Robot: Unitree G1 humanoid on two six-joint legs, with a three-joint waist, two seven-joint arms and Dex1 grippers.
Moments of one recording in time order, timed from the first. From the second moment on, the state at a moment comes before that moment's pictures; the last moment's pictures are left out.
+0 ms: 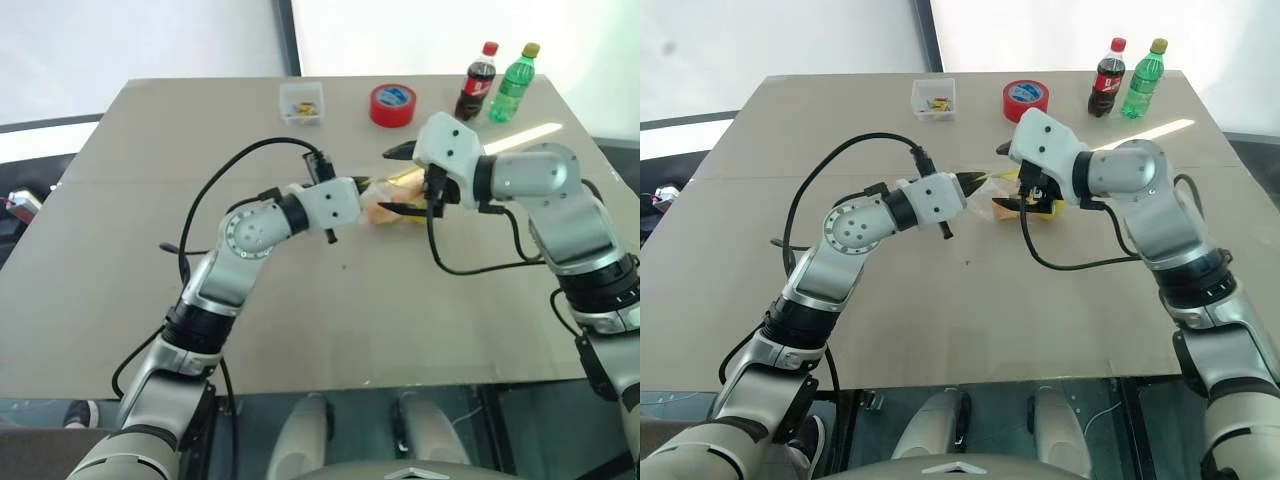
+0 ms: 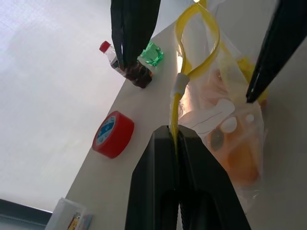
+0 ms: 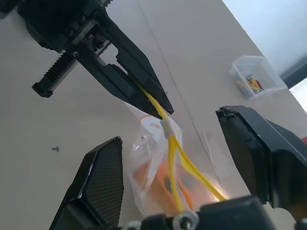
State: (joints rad) left arm -0.63 0.48 -0.24 -0.06 0.21 -0.04 -0.66; right arm -0.88 -0.61 0.31 -0.05 -0.05 0.23 0.99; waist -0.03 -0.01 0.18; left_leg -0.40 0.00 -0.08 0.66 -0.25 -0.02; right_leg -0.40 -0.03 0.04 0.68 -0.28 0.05
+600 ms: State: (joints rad) left arm -0.63 0.49 -0.24 -0.07 0.23 -0.03 -0.66; right arm -0.88 -0.62 0.31 0.00 -0.07 0.17 1.01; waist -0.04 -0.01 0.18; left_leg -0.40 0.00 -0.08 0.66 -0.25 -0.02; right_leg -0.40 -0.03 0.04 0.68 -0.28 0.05
